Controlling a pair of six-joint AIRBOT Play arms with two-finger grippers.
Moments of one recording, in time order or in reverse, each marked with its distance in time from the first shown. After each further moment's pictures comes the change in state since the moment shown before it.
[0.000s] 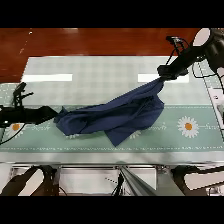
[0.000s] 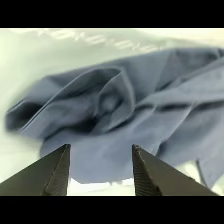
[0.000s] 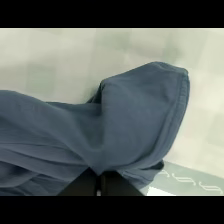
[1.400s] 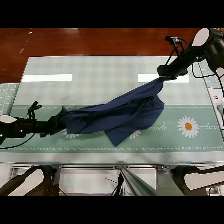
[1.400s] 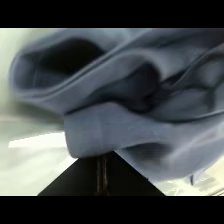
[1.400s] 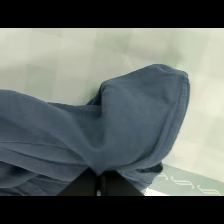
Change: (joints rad) left arm 0.024 -0.179 -0.203 -0.182 0.106 0.057; right arm 0.001 -0.003 0.000 0.000 -0.006 -0.016
